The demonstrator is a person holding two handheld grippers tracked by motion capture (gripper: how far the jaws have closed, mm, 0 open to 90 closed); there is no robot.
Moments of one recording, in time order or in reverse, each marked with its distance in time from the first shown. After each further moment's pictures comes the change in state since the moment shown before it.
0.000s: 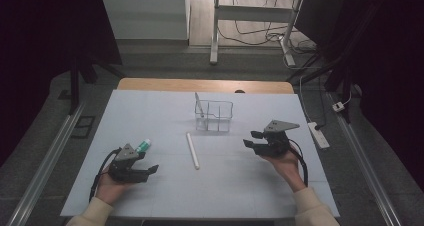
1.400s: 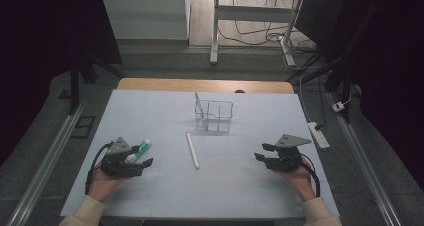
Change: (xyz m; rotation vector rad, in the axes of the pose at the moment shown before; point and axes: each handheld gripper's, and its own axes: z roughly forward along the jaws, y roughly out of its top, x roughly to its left) left arm 0.007 0.016 -0.022 -0.025 0.032 -0.018; right arm 0.001 -0.040 -0.027 0.034 -0.024 -0.017
